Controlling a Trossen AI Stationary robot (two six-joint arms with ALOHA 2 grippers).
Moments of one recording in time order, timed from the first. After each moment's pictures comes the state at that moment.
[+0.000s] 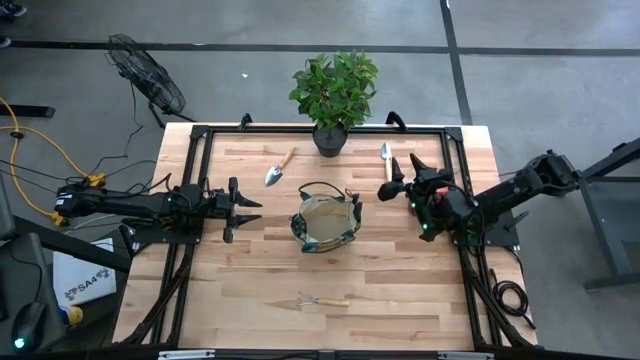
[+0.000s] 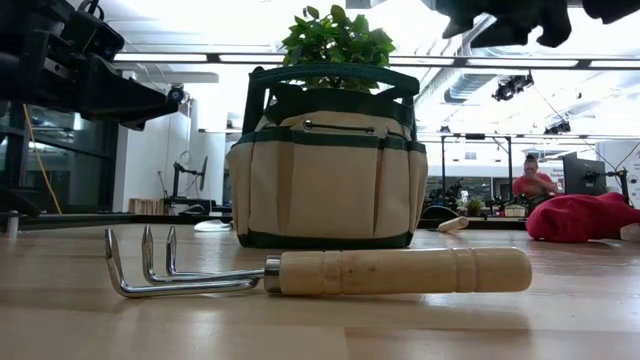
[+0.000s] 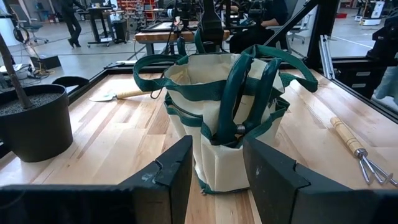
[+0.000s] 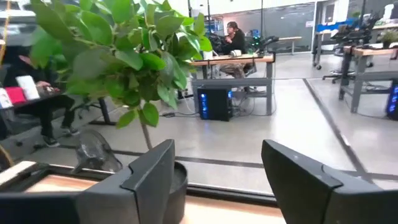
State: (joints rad) left arm -0.01 0.35 0.03 0.24 -0.04 0.03; right arm 0.32 1.22 0.57 1.09 1.57 -0.29
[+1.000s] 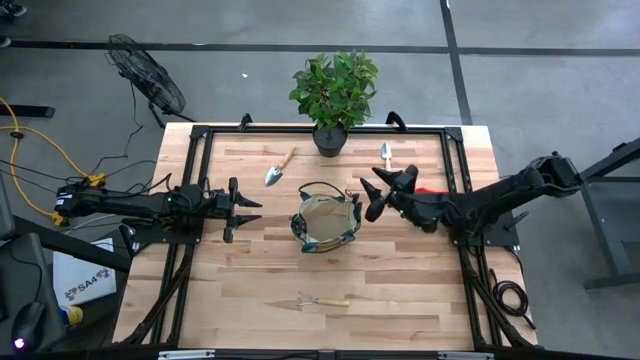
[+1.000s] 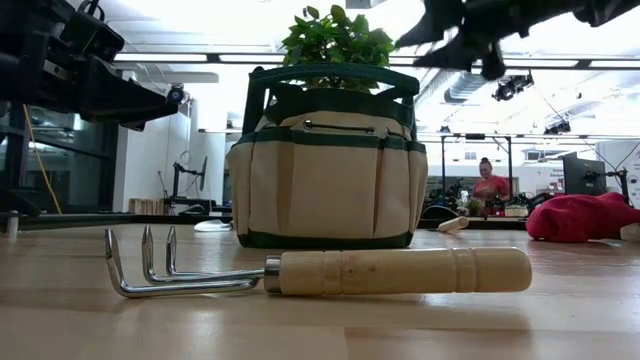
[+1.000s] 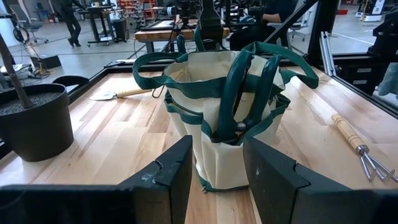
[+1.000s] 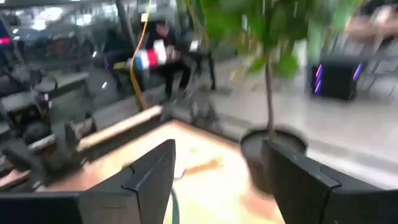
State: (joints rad) left arm -0.01 0.35 0.03 0.23 -0.04 0.04; right arm 0.22 1.18 0.58 0.53 0.95 0.29
